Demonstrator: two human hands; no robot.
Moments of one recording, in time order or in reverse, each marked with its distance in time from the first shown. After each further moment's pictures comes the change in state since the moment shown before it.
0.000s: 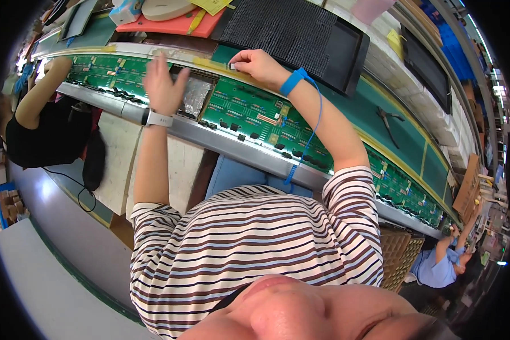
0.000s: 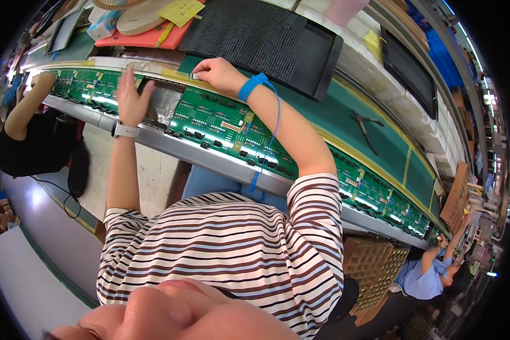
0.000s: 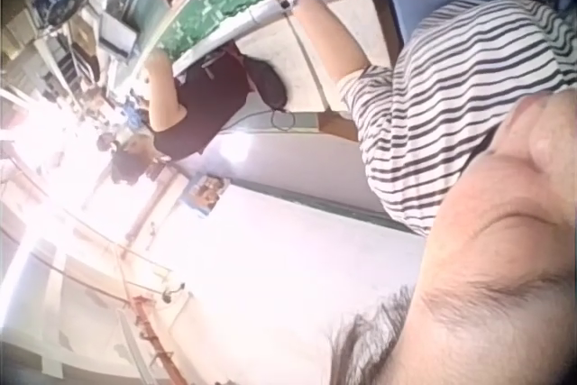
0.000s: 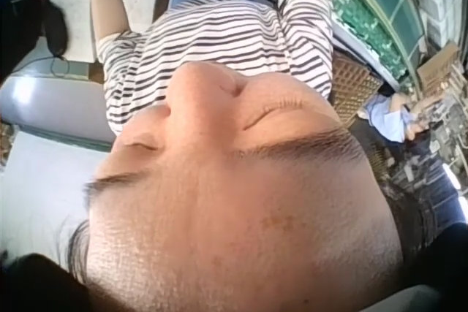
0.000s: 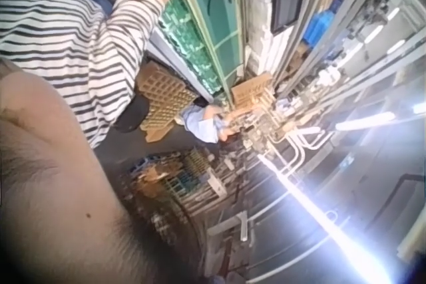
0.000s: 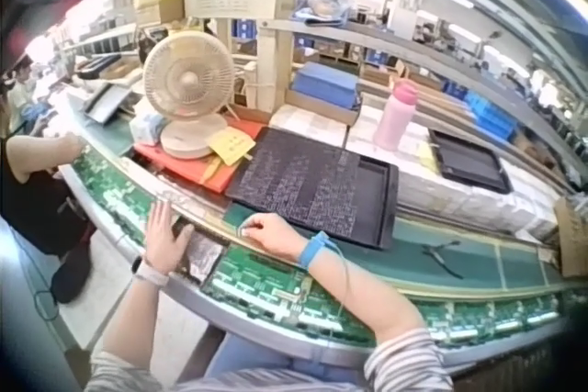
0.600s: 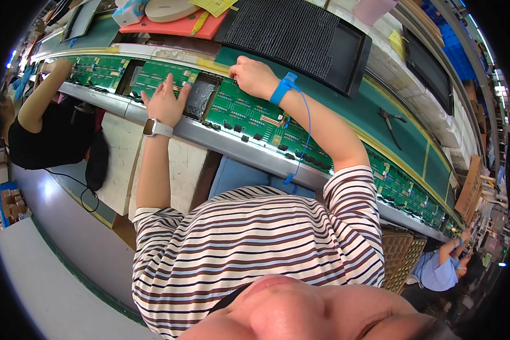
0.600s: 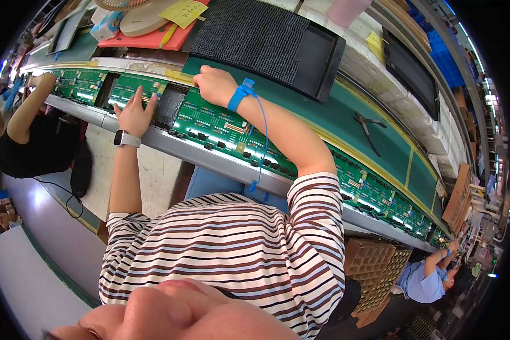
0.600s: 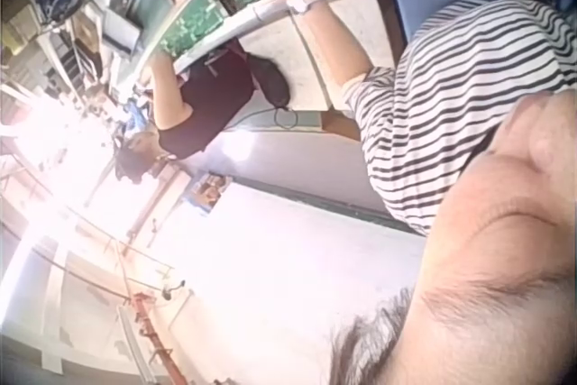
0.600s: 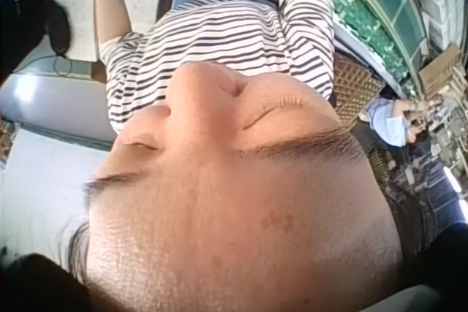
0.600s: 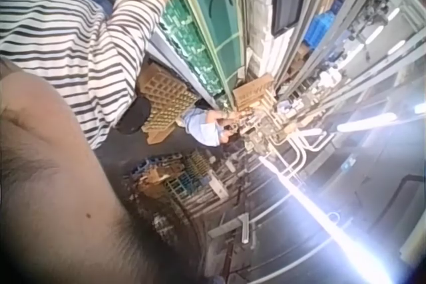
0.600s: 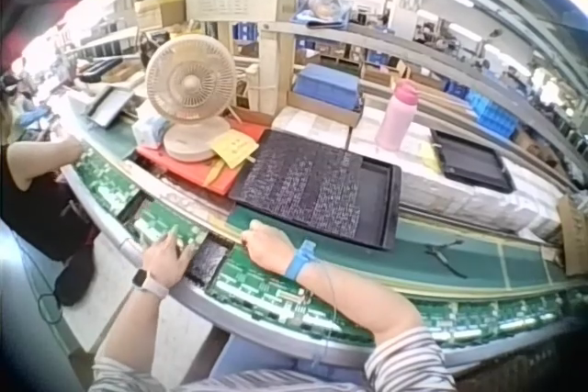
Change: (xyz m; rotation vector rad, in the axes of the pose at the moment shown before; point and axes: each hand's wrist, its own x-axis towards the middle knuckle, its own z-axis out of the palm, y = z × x) left_hand -0.025 0.004 -0.013 0.314 -0.355 -0.226; right_hand -0.007 -0.001 0.025 -0.962 0.052 -0.286
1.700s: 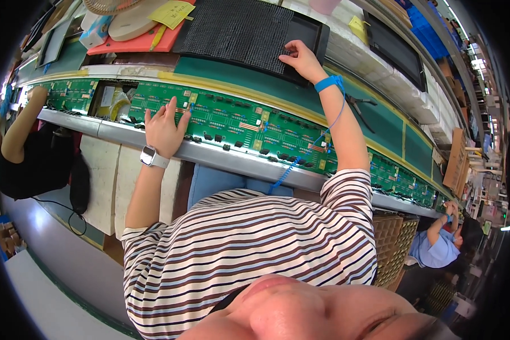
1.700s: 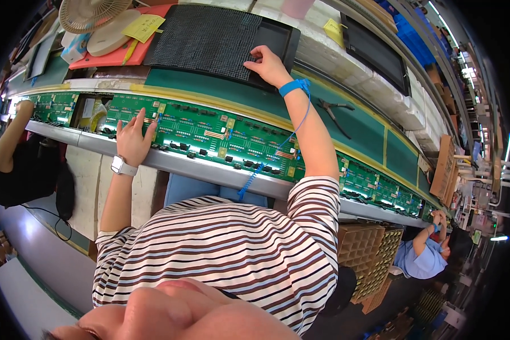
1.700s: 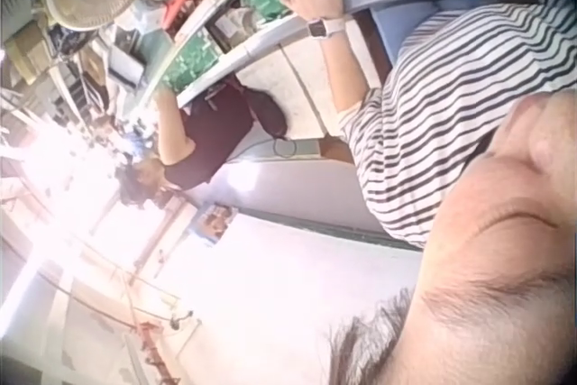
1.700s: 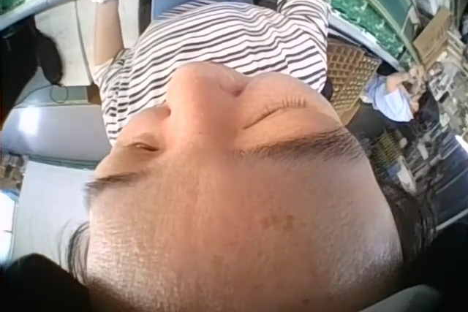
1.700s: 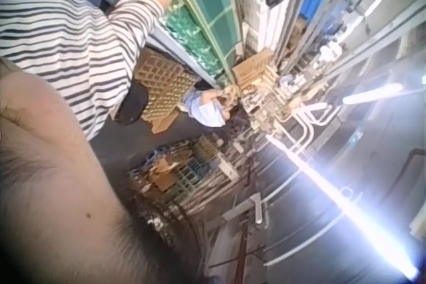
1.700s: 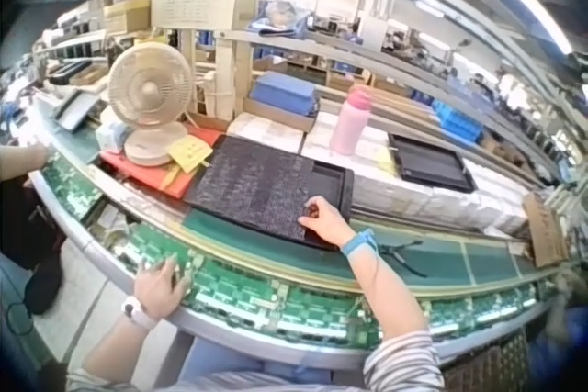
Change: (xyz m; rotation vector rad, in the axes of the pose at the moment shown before) left_hand -0.050 0.060 0.004 -0.164 0.095 0.373; right_hand -0.099 0.161 -0.085 0.400 0.307 0.420
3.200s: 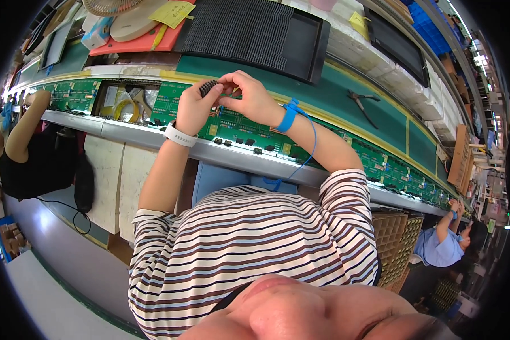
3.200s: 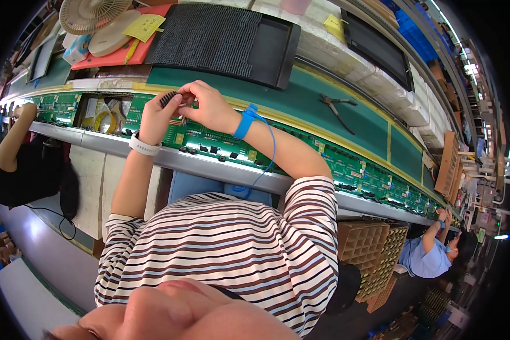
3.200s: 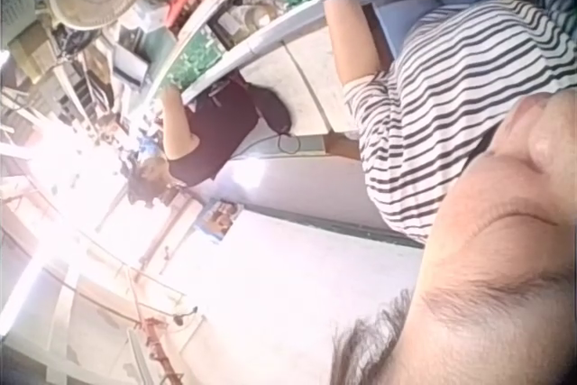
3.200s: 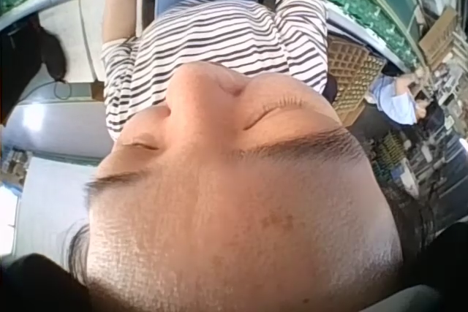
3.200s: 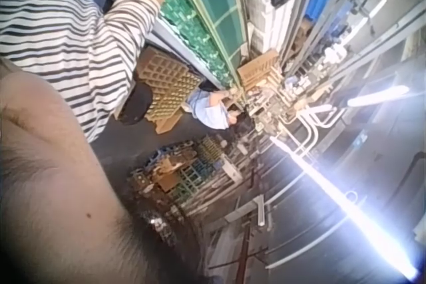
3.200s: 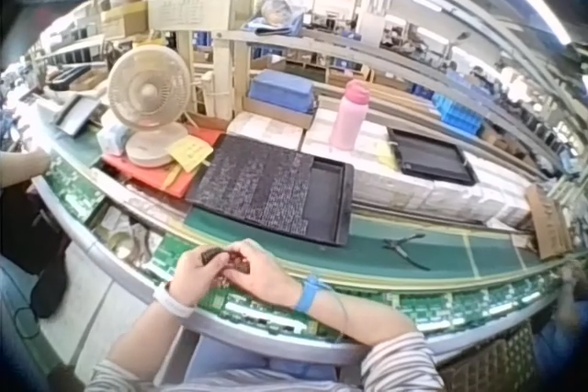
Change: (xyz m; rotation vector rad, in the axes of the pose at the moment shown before) left_hand 0.045 0.057 0.004 -1.204 -0.124 -0.229; right_hand -0.082 -0.134 0.091 0.375 -0.173 -0.246
